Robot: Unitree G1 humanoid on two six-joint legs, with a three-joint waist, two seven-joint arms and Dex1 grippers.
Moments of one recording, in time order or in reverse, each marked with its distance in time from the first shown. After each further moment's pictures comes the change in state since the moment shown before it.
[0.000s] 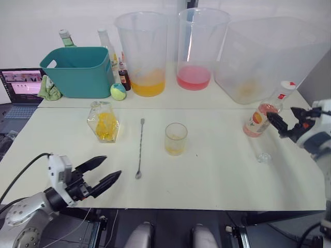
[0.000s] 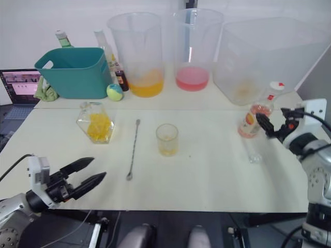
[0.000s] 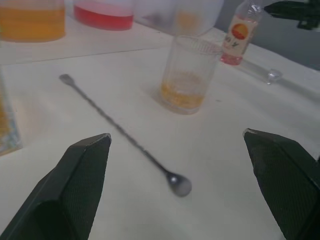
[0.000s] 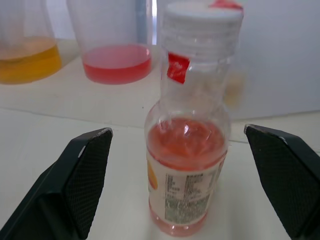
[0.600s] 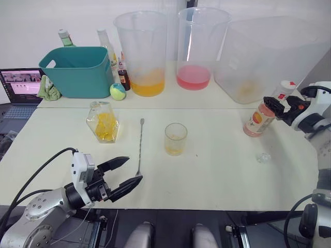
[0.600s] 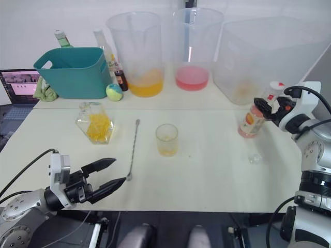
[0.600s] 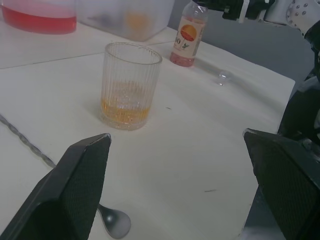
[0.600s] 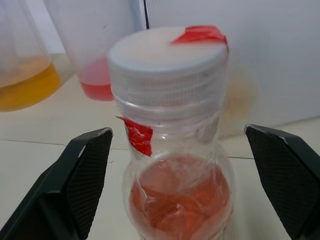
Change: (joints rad) left arm -0.030 0.025 -0.099 -0.093 -0.022 0.041 0.037; right arm -0.258 -0.013 0.074 0.341 -0.051 -0.021 0.074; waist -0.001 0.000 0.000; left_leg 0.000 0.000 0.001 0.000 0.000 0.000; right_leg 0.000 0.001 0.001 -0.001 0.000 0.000
